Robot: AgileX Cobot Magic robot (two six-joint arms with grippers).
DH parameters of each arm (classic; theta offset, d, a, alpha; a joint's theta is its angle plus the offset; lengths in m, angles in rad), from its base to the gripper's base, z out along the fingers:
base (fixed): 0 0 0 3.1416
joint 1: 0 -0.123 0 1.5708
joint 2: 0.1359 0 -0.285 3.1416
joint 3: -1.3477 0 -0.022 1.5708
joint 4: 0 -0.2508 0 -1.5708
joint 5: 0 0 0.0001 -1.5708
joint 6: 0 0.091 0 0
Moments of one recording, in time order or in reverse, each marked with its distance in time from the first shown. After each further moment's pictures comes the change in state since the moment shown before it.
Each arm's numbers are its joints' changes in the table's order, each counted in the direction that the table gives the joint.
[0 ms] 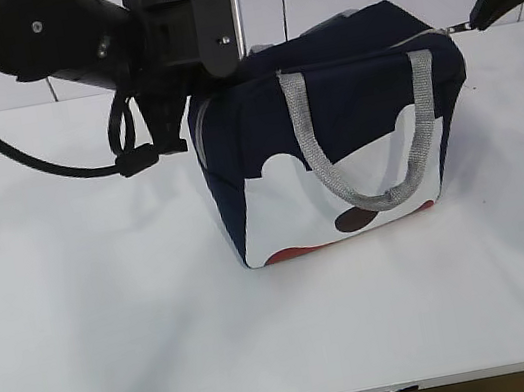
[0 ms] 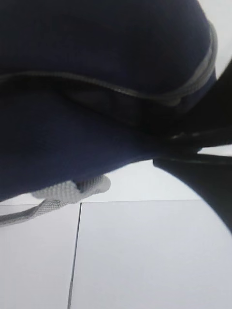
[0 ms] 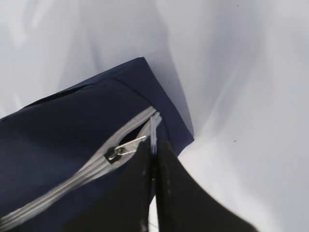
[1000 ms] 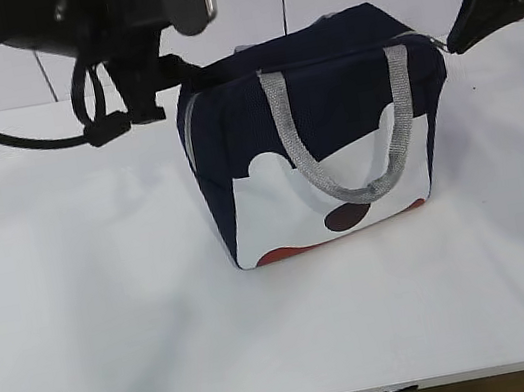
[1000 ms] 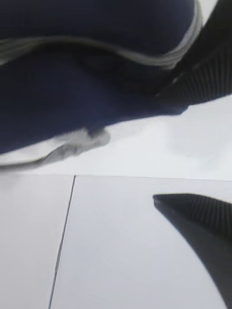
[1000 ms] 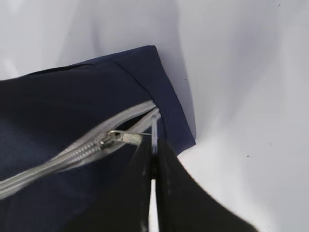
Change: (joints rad) left arm -0.019 -0.066 0.000 0.018 0.004 0.000; right arm 0.011 0.077 0.002 -0.114 0.004 -0.210
